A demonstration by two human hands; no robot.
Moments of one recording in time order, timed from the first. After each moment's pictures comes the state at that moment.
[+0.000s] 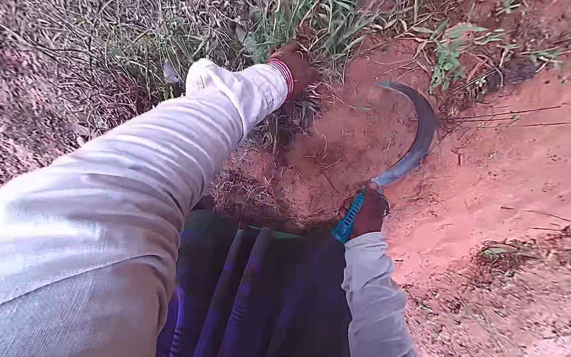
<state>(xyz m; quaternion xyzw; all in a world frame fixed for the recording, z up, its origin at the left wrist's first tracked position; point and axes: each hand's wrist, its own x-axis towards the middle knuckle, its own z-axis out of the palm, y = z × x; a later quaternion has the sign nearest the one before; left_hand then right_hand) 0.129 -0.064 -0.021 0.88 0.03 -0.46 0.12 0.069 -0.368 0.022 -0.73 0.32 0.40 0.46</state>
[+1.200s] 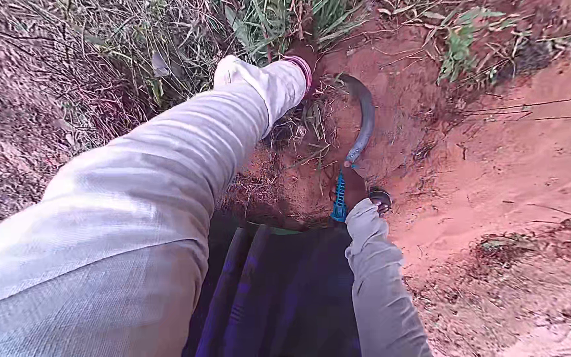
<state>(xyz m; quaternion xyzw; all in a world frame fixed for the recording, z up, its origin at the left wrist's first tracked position) 0.143 -0.083 -0.071 0.87 0.09 -0.47 0.13 0.086 -0.356 -0.033 -0.71 0.24 0.57 0.35</state>
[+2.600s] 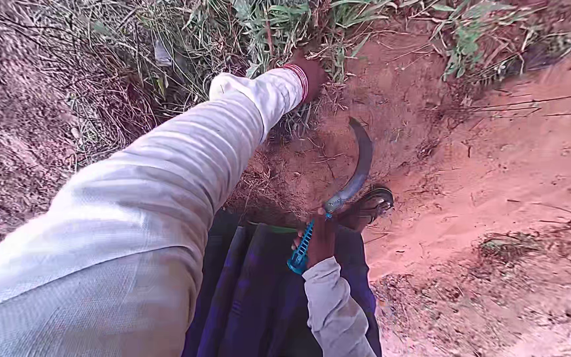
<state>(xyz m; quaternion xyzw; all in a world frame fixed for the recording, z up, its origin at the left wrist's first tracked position) 0.129 -0.090 -0.039 0.85 0.11 -0.48 0.21 -0.028 -0.355 0.059 -0.65 0.38 0.51 0.41</state>
